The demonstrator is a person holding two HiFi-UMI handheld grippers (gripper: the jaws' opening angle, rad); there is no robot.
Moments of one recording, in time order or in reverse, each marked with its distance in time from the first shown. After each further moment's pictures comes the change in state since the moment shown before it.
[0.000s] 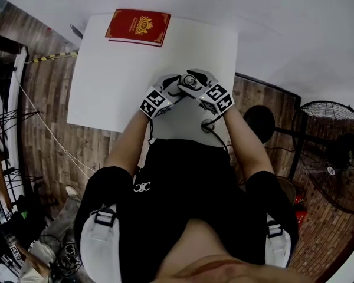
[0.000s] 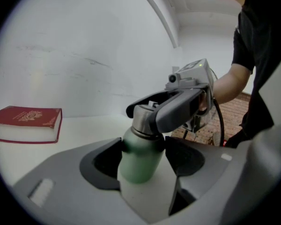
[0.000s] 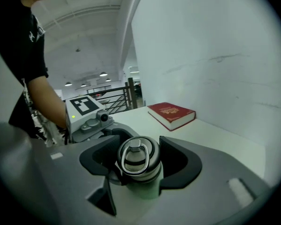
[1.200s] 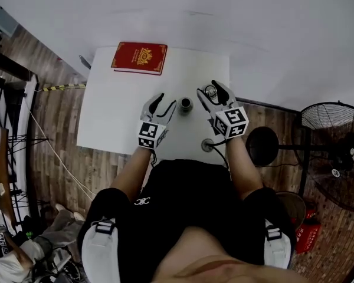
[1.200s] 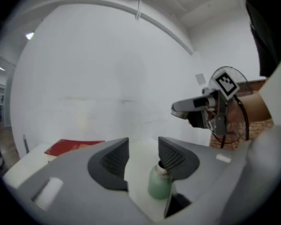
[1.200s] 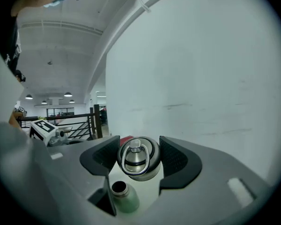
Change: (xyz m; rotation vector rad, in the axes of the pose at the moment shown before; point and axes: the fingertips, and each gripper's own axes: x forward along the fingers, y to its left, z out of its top) left arm -0.090 0.016 0.090 0.033 -0.185 0.455; right arm -0.129 -0.039 0.094 0.133 -0.356 -0.448
